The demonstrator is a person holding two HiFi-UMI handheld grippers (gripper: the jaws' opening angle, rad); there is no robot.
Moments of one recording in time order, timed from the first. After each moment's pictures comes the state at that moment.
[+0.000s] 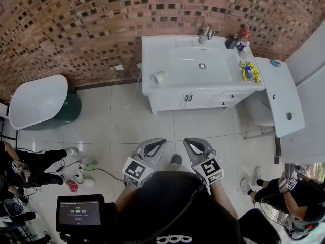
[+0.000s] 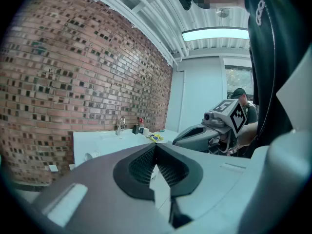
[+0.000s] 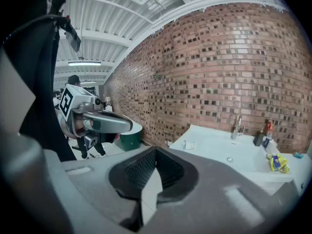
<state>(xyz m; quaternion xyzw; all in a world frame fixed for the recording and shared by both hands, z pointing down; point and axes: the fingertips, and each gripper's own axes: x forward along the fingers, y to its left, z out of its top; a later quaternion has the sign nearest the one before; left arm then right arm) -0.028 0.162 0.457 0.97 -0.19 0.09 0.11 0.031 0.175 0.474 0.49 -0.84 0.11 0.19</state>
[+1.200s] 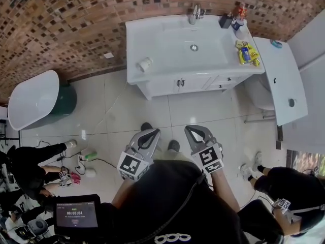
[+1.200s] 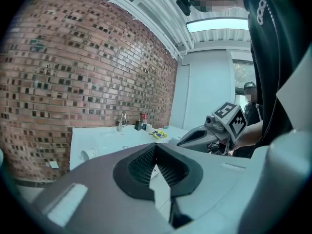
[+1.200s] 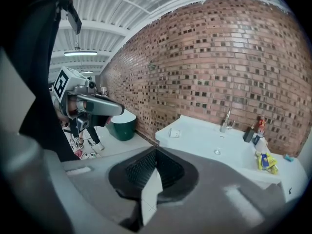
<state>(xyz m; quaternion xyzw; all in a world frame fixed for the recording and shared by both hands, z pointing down) 0.035 0.146 0.474 0.96 -0.22 0.11 0.12 0.120 0.167 0.522 0.50 -0.82 0.13 0.23</state>
